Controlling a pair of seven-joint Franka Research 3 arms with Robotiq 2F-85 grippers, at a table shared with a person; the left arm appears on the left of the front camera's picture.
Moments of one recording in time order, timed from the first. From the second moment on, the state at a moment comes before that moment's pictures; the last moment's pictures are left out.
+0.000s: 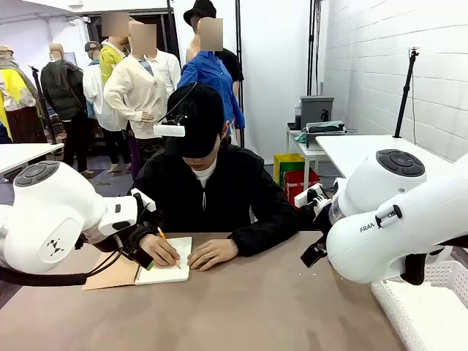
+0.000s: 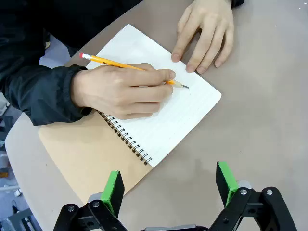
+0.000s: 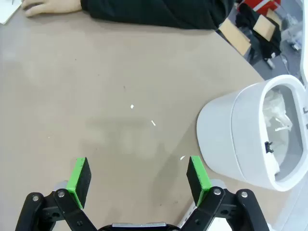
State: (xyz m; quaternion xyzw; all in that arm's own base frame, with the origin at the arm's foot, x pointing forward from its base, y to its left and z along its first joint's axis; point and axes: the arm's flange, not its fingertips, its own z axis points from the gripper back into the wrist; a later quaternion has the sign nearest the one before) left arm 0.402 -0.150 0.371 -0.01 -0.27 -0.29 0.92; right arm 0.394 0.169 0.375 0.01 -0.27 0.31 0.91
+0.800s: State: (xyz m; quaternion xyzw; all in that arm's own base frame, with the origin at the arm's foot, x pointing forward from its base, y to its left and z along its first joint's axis) left arm 0.402 -0.151 0.371 -0.01 -0.27 -0.30 0.92; right arm 0.394 0.169 0.375 0.01 -0.27 0.31 0.91
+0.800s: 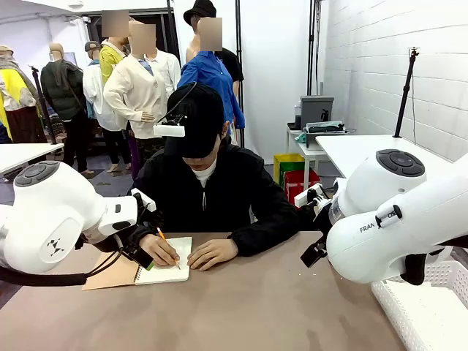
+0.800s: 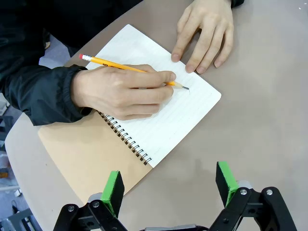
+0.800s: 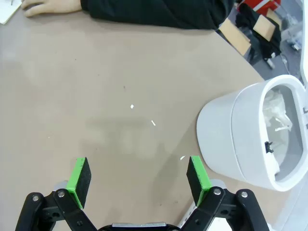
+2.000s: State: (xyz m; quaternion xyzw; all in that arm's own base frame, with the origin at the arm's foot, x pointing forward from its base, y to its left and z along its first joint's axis) left arm 0.402 -0.151 0.371 -0.01 -0.27 -0.30 0.92; right arm 0.394 0.169 0.375 0.01 -0.27 0.31 0.91
